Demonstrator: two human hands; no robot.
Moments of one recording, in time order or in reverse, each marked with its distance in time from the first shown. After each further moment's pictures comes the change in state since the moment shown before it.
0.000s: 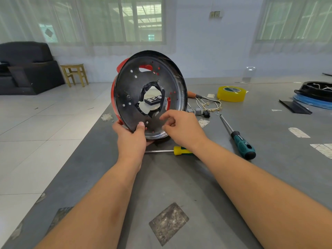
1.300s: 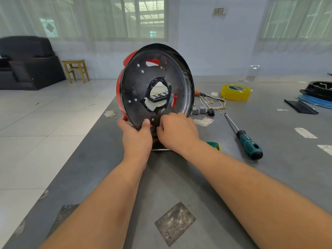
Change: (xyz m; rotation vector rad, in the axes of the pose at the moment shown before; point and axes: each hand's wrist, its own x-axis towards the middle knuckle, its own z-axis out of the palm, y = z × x) left_hand -0.004 0.000 0.000 0.109 -0.014 0.050; right_hand -0.001 -0.024 0.027 -0.504 0.005 -0.110
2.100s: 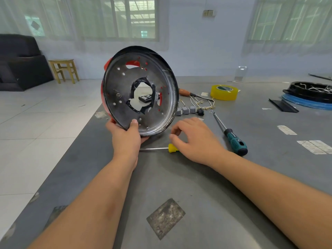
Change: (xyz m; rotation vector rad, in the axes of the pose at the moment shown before) left_hand 0.001 0.006 -0.001 -0.209 0.029 -0.109; right_hand -0.053 0.062 -0.033 0.181 -0.028 -0.091
